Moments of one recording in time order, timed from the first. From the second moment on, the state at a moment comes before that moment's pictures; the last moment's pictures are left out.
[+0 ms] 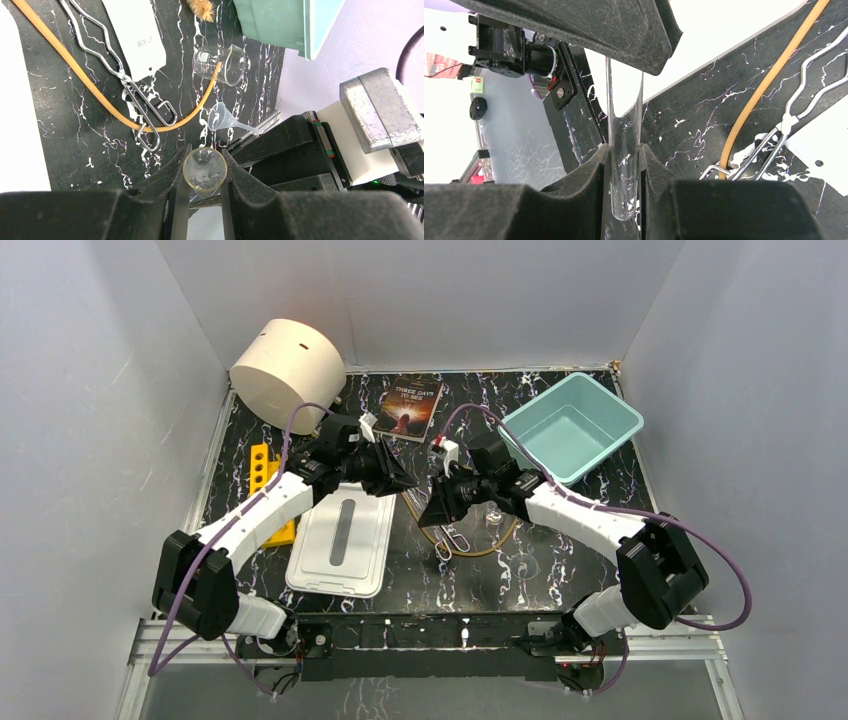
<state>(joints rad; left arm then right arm) -0.50 1.39 1.02 -0.34 0.47 -0.92 0.71 1.43 0.91 -0.14 -0.72 0.32</state>
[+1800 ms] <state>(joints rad) -0.11 1.31 1.46 -0.76 -0.45 -0.35 0.67 1.35 1.14 -0.40 -0.40 0.25</state>
